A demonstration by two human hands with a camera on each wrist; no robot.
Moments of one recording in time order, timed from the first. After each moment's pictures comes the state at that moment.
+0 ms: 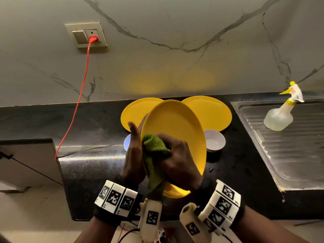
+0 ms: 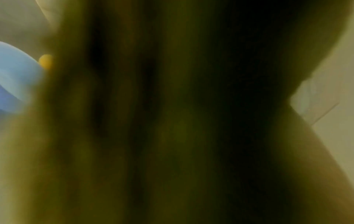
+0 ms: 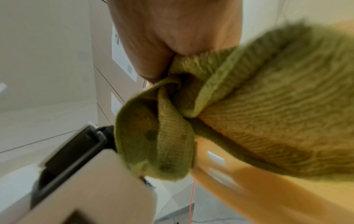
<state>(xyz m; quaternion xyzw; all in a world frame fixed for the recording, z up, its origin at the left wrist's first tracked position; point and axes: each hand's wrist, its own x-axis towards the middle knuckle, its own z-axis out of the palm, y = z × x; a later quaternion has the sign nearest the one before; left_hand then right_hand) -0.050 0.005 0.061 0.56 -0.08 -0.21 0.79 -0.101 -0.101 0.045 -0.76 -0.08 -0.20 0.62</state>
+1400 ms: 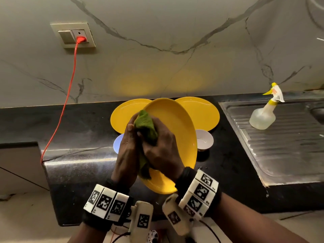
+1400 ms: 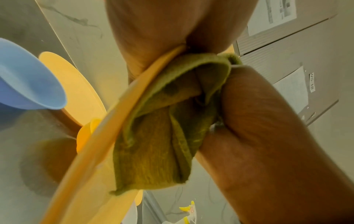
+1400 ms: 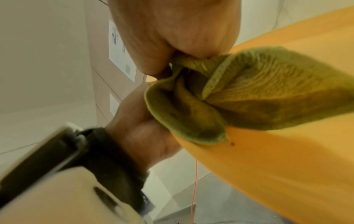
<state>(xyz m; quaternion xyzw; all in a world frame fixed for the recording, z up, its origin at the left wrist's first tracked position) -0.058 -0.002 0.060 0.62 -0.15 -0.11 0.76 -0.079 -0.099 0.046 -0.76 -0.03 -0.30 0.57</state>
